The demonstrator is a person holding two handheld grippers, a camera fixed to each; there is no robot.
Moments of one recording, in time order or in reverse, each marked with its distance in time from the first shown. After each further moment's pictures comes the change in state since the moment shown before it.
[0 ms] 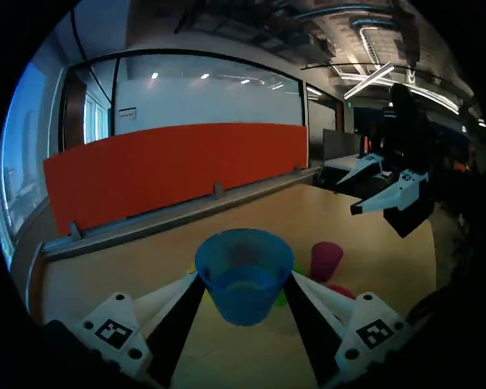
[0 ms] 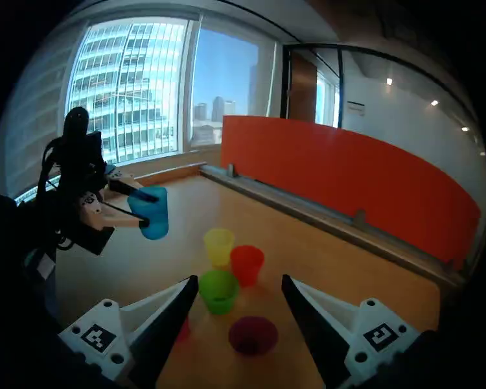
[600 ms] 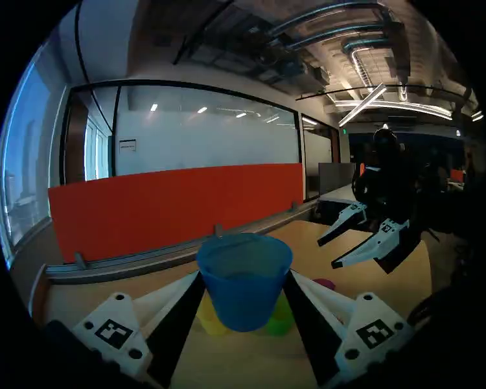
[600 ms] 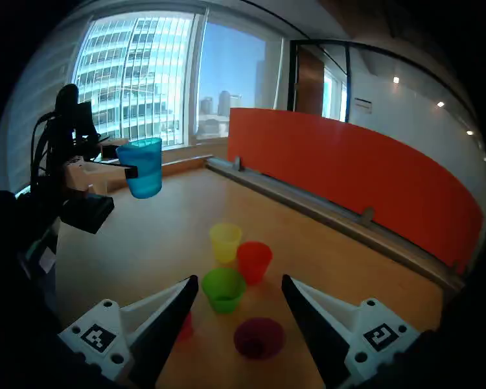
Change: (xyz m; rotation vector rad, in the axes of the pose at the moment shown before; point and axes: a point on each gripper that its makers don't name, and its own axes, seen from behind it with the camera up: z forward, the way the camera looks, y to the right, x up) left arm 0.063 0.002 -0.029 -0.010 0.178 0.015; right arm -0.007 -0.009 0.018 0.029 -0.035 -0.017
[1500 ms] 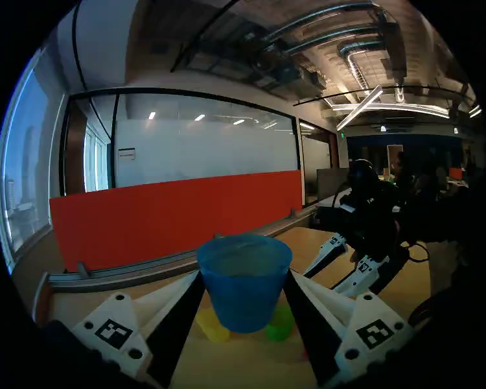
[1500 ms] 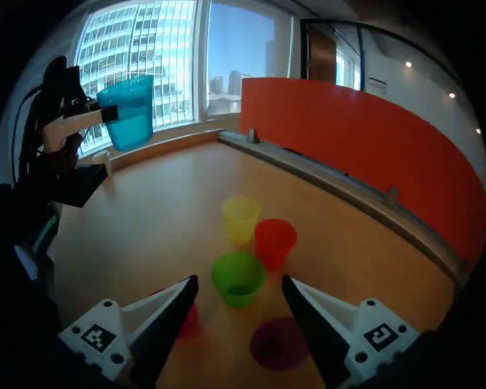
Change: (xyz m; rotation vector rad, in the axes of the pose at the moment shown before) left arm 0.019 0.003 -0.008 -0.003 0.029 0.022; right arm -0.039 -0.021 0.051 0.073 -0.128 0.005
